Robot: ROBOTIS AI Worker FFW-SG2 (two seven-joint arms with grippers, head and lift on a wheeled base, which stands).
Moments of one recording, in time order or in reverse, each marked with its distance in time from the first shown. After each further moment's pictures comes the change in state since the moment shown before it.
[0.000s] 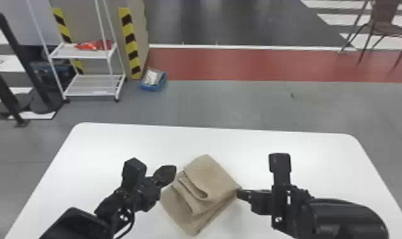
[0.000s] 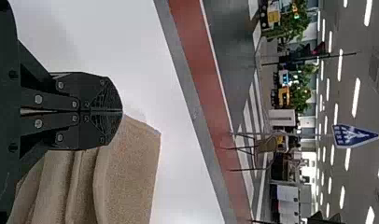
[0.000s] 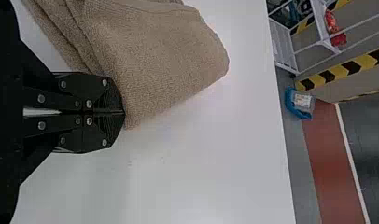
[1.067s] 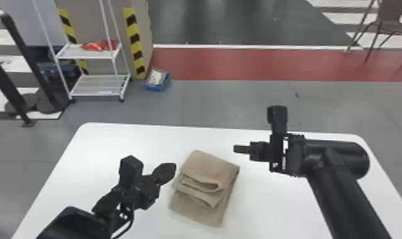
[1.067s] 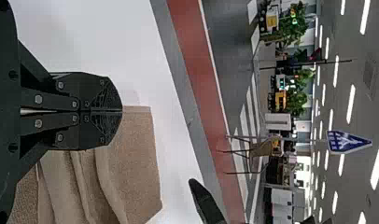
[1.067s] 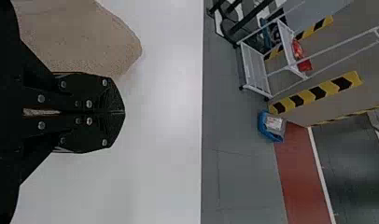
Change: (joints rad) left arm 0.016 0.025 0.025 -0.036 0.043 0.013 -0.014; right arm -0.433 0.000 -0.010 0.459 0.025 -0.085 0.169
